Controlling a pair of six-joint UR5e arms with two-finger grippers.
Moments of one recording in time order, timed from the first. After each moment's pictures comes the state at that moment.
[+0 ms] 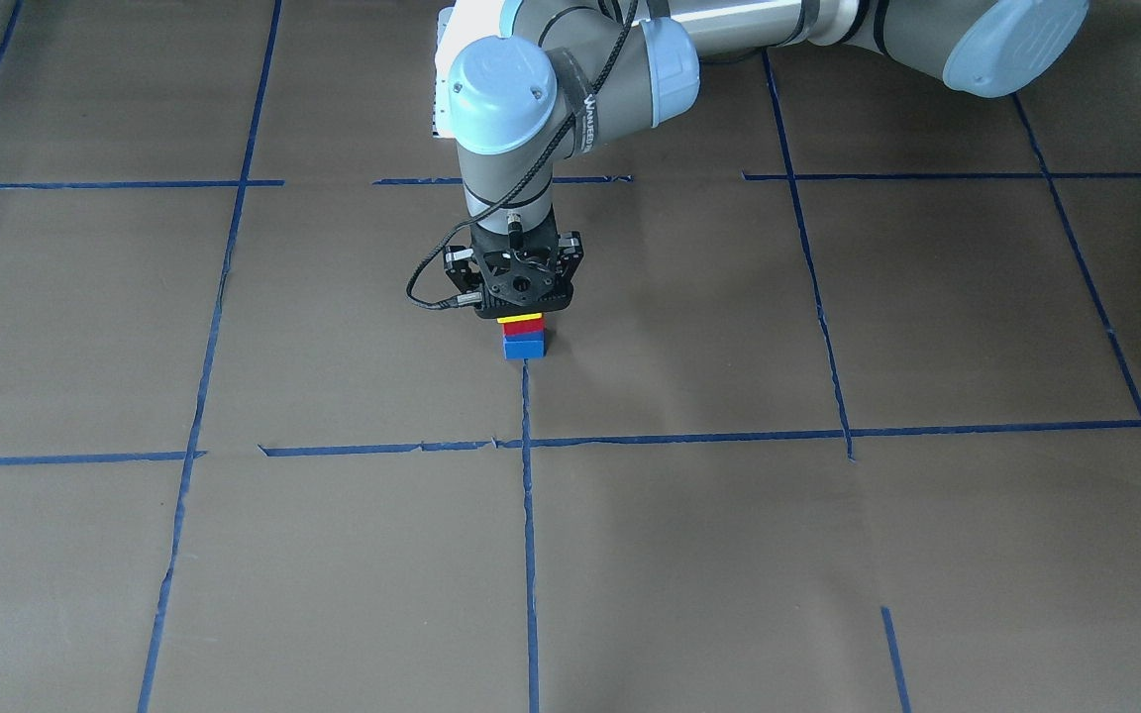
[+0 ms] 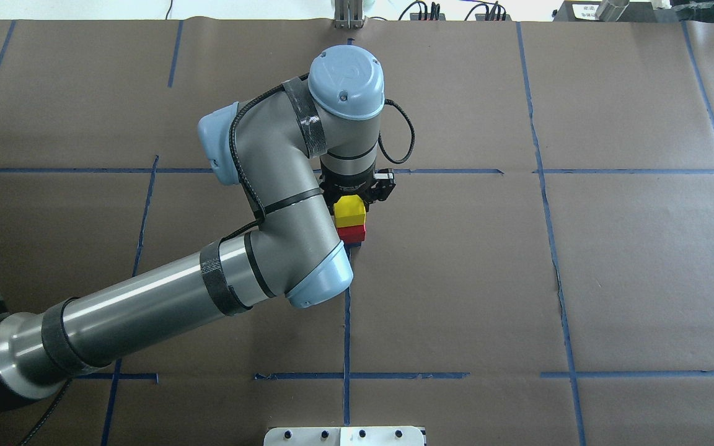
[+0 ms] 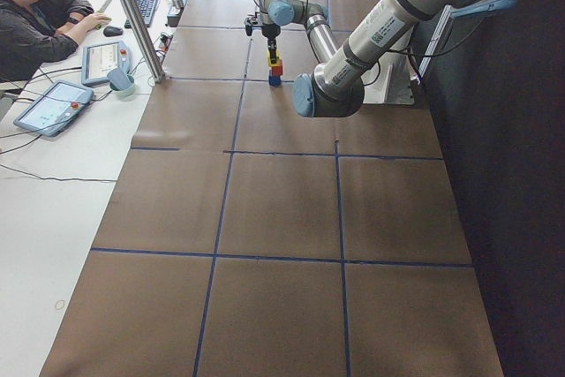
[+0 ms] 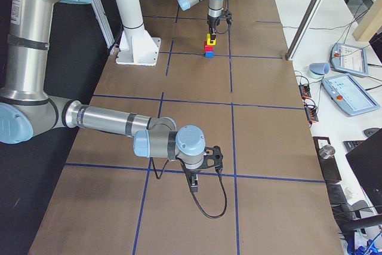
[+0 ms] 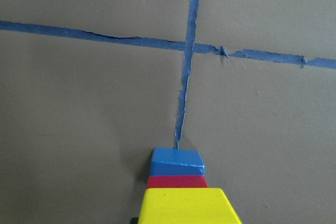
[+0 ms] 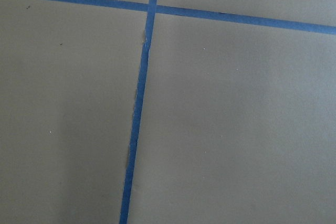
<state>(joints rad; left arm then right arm) -0.57 -2.58 -1.43 -1.42 -1.98 -1.26 1.60 -1.78 1.66 -1.43 2.35 -0.13</state>
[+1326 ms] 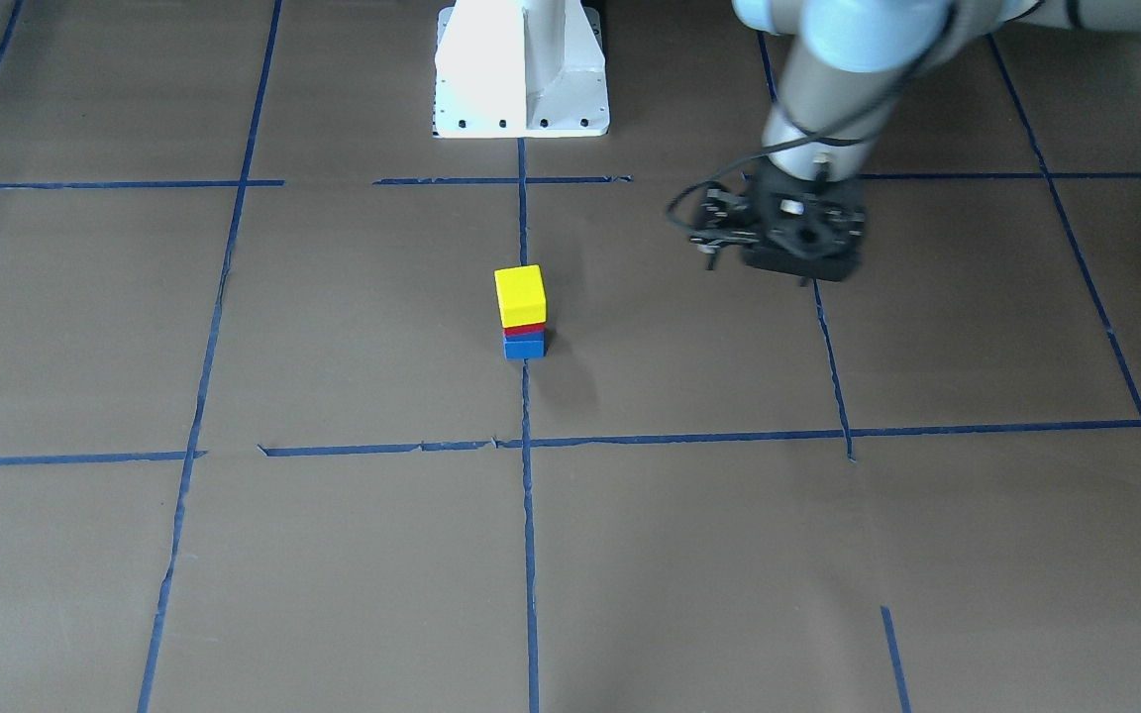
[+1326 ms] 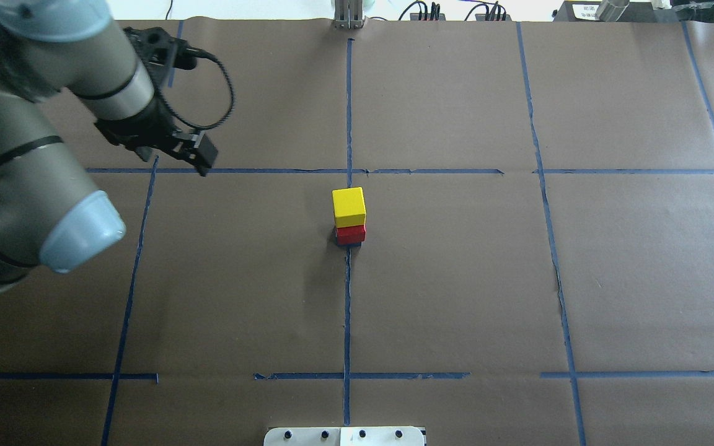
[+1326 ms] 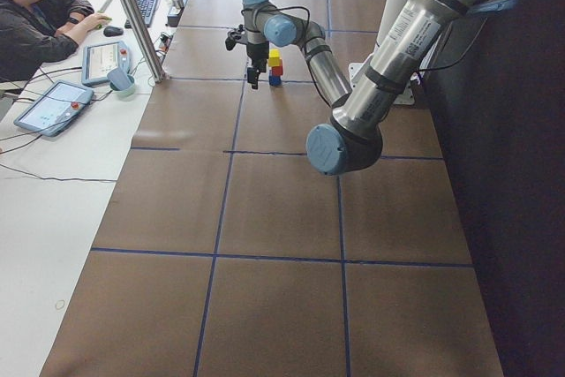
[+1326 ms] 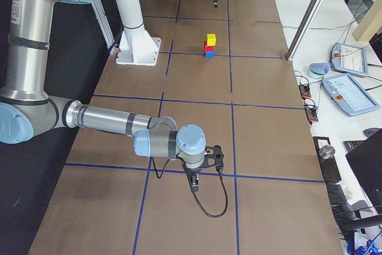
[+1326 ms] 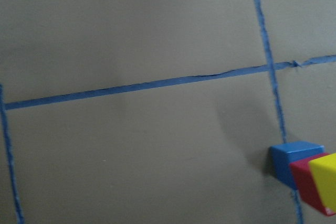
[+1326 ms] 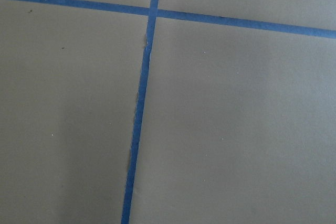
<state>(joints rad) -0.93 -2.04 -1.93 -1.29 -2.17 -0.51 1.60 -1.78 1.66 -1.43 2.35 -0.13</state>
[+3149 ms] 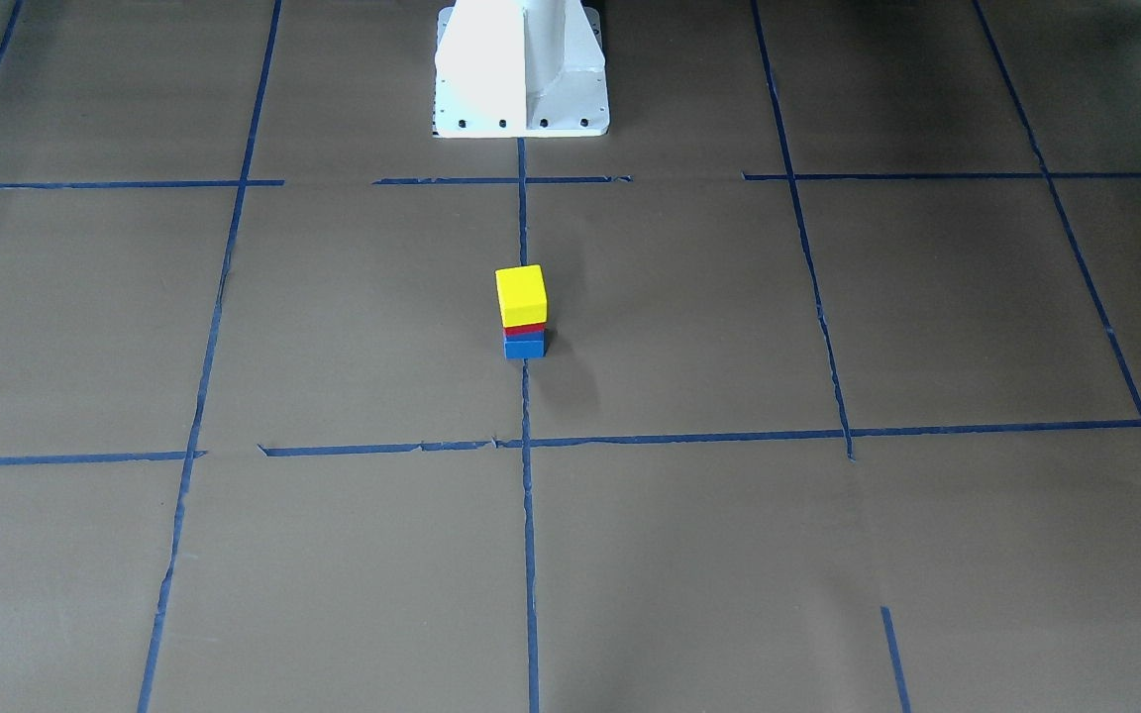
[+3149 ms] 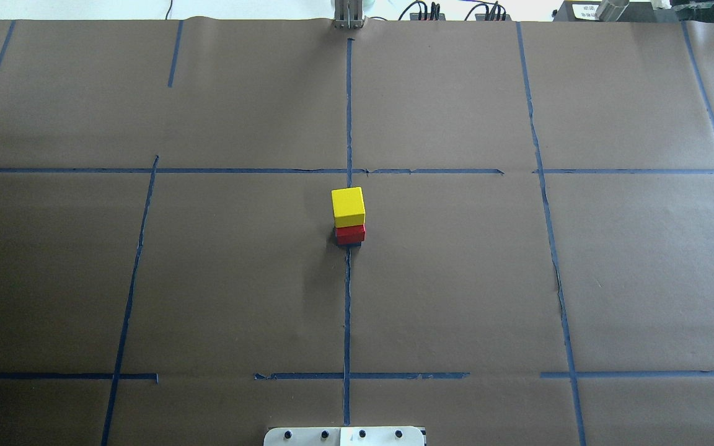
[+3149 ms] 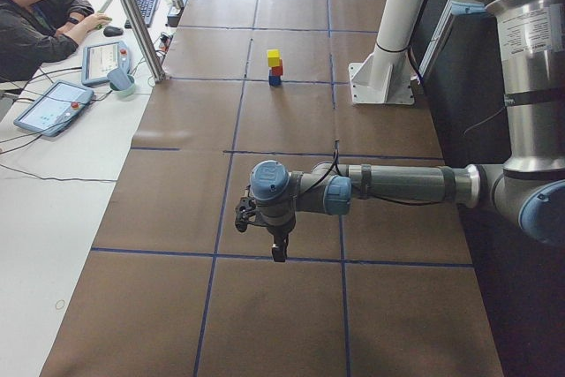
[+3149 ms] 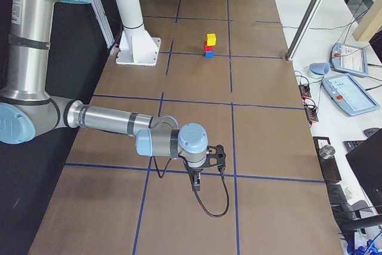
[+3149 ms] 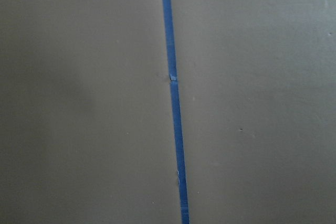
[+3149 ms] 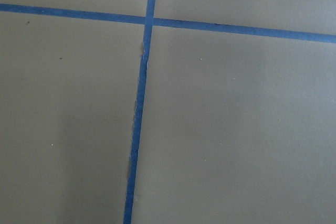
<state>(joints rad) -1.43 -1.35 -1.77 -1.61 -2.36 -0.03 1.60 -1.77 1.65 -1.42 2.35 -0.08</state>
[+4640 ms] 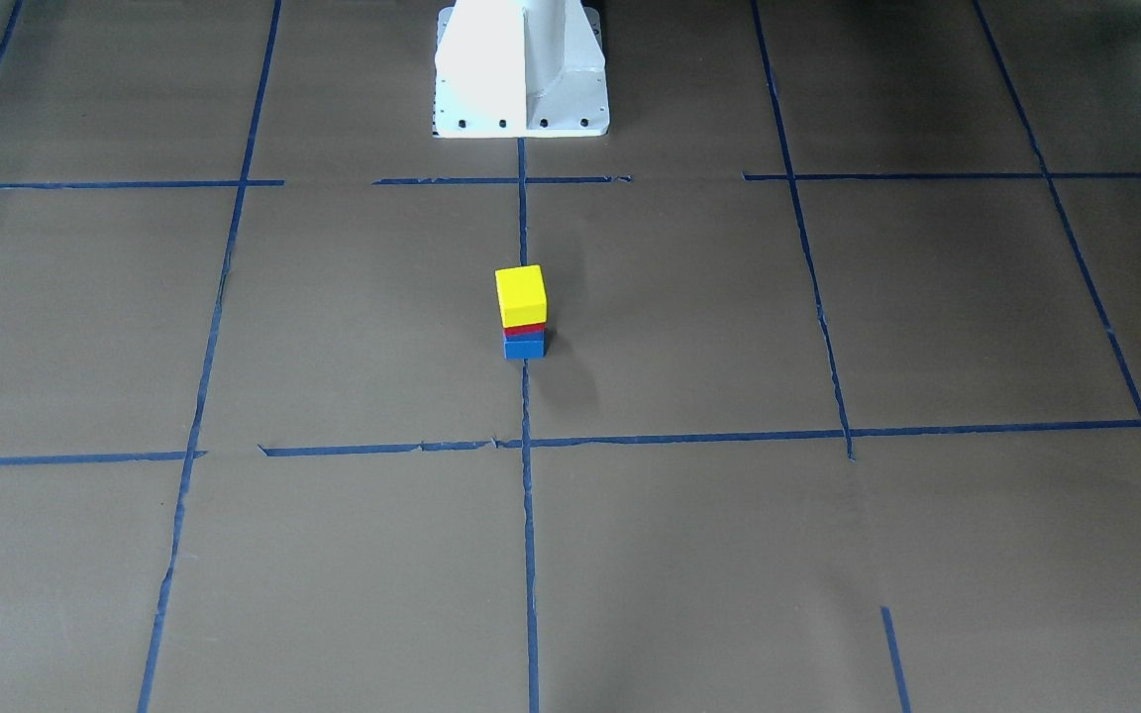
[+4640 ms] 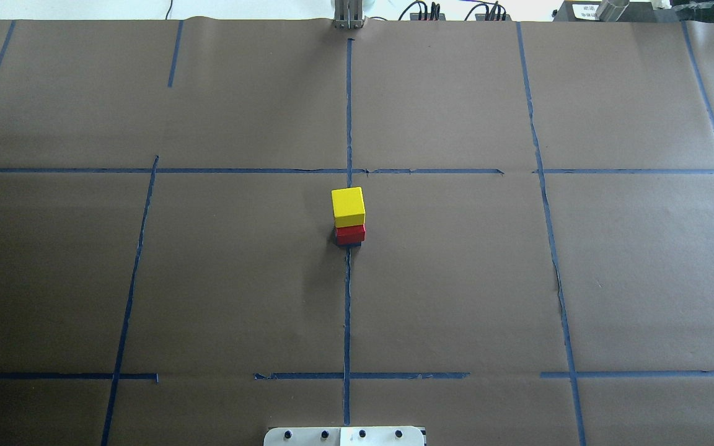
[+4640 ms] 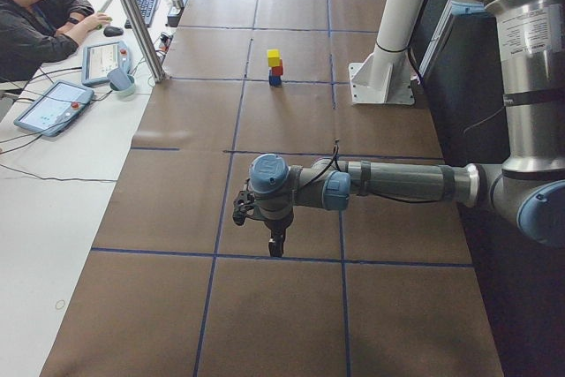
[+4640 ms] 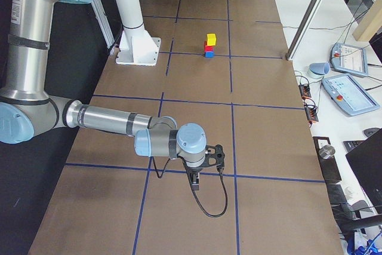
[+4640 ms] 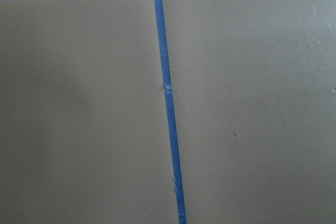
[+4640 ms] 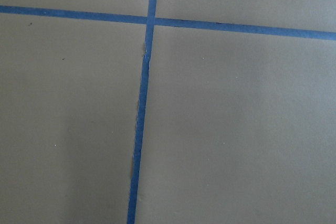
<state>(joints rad) -1.43 -1.35 -1.79 -1.62 -2.35 -0.03 1.60 -1.78 1.66 -1.40 2.36 -0.07</state>
